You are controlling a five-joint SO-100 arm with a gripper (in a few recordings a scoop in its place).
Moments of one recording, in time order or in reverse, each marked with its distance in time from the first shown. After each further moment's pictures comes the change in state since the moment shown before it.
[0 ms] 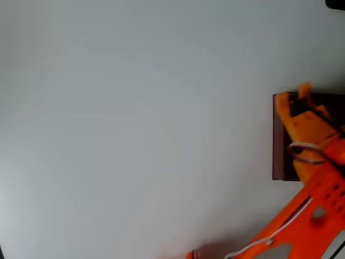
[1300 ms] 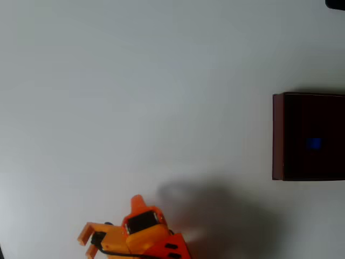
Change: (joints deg) arm -62.1 106.2 104.8 -23.1 -18.4
